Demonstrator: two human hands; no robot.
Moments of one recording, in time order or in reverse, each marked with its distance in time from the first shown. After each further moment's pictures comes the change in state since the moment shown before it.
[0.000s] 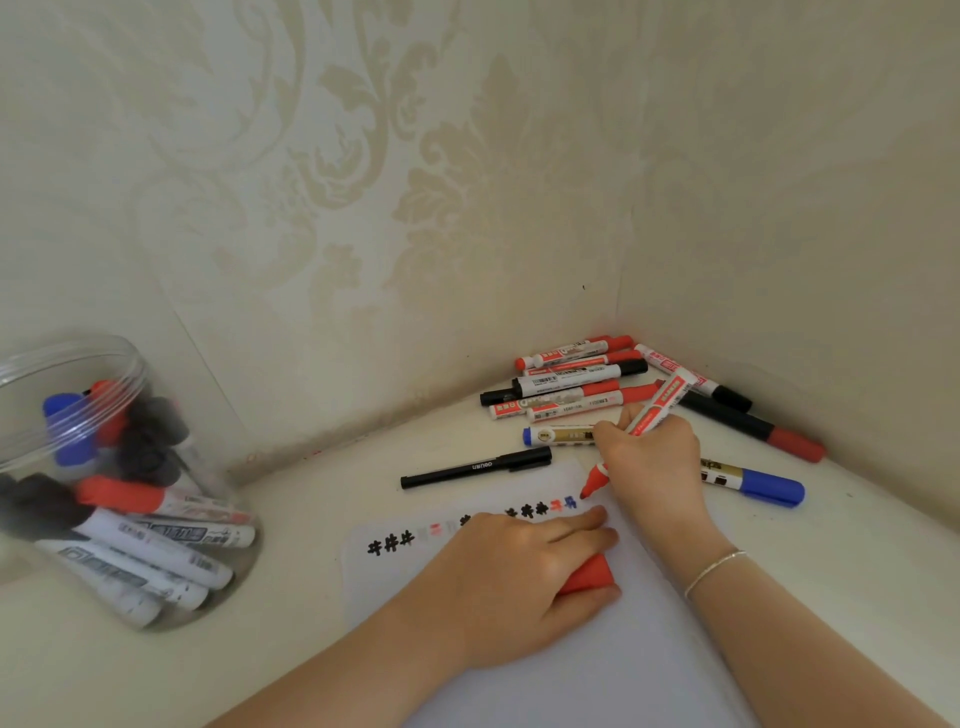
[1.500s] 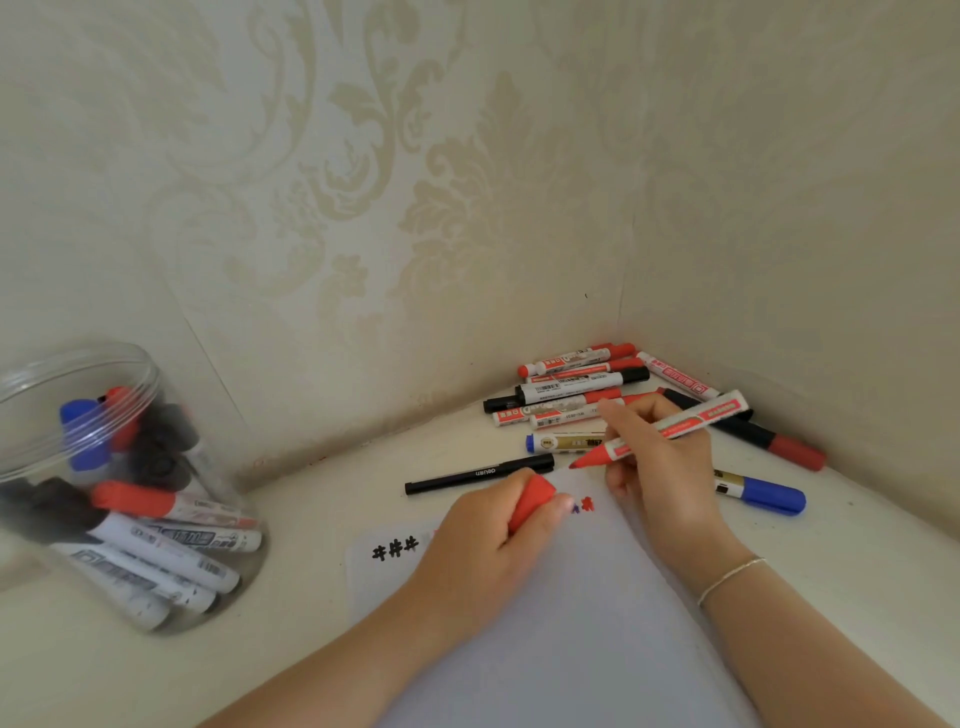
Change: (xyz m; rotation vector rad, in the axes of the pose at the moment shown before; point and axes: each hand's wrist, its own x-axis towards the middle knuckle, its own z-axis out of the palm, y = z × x) left_hand 0.003 -0.003 -0.012 -0.622 0.193 -0.464; right_hand -0.007 -0.010 -0.010 0.427 -0.151 0.032
